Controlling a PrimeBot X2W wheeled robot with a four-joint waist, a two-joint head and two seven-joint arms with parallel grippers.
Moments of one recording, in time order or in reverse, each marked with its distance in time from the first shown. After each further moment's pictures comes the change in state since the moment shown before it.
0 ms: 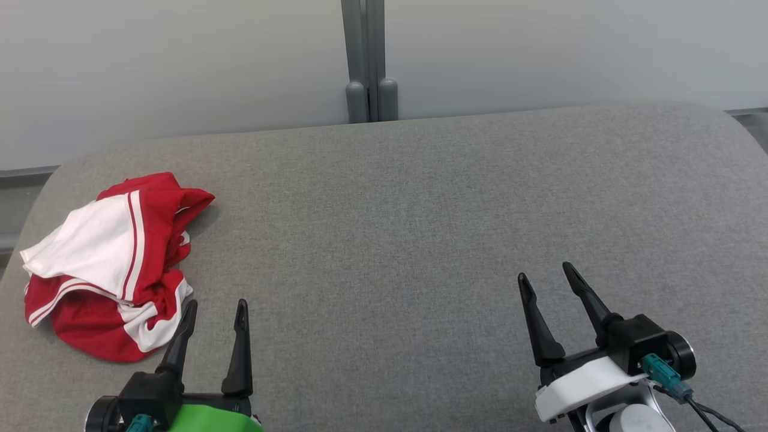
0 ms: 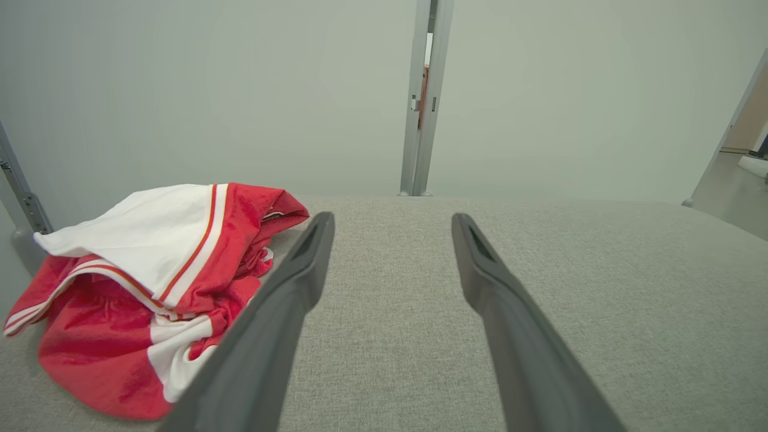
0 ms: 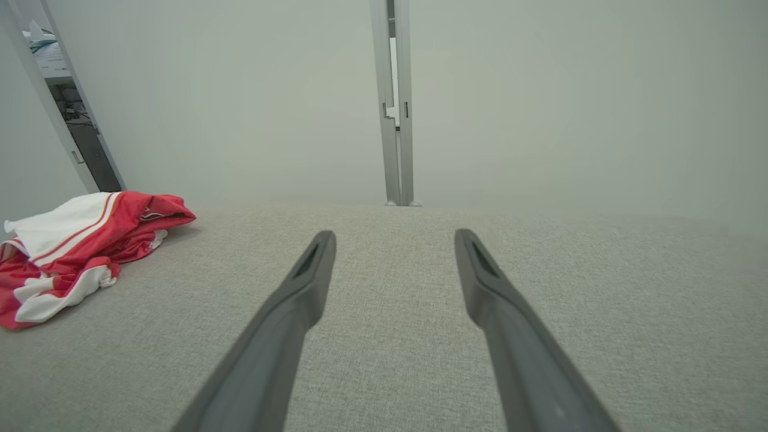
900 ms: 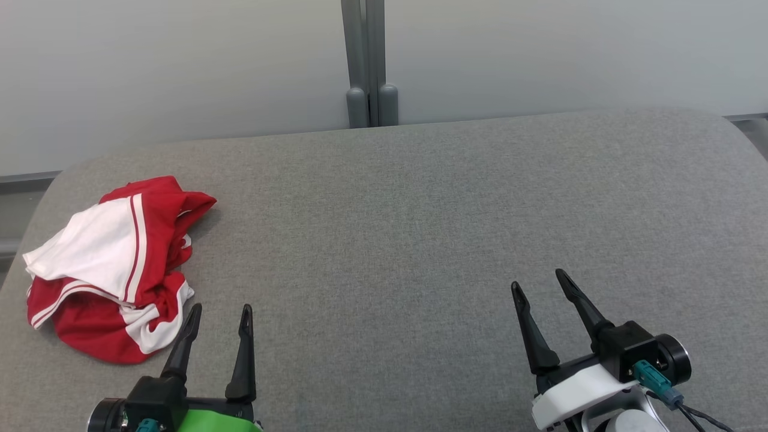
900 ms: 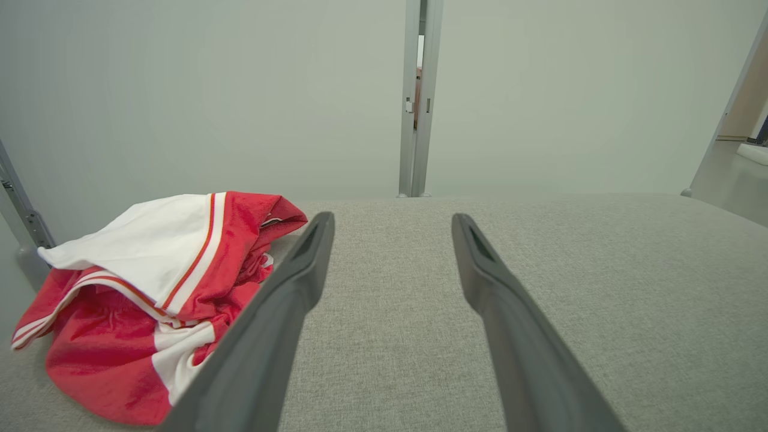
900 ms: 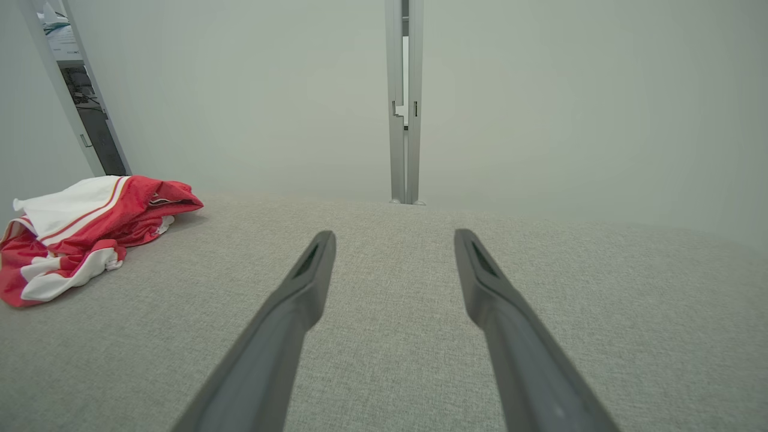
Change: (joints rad) left arm 0.011 0.000 -0.005 -0.001 0.041 0.000 -0.011; right arm 0.008 -0.001 0.013 0.014 -0.041 0.001 -0.011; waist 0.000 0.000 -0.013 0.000
